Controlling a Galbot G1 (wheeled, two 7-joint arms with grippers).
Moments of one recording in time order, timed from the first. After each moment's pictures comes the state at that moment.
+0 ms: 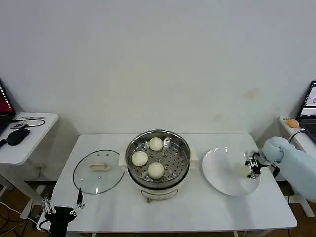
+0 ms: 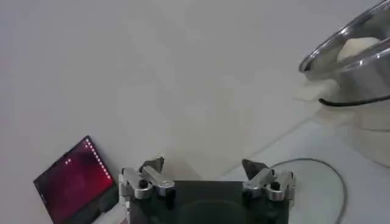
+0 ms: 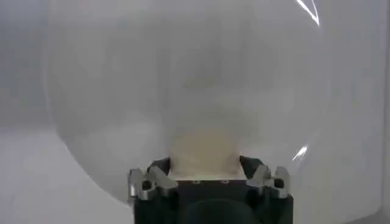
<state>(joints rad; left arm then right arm) 1.85 -1.35 -0.70 -2.14 0.37 -0.05 -0.25 -0.20 0.67 -0.57 1.04 -0.28 -0.16 -1.00</state>
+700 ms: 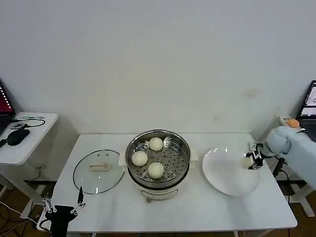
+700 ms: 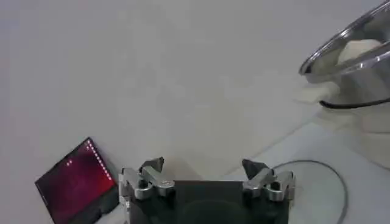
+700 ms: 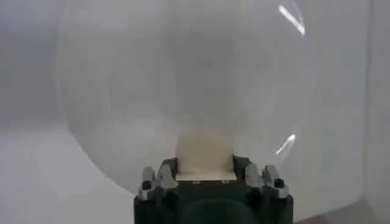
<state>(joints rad) 1.84 -1.34 -0.70 -2.15 0.37 -0.06 -0.25 -0.01 0.55 -0.71 1.24 -0.17 -0.24 -1.02</state>
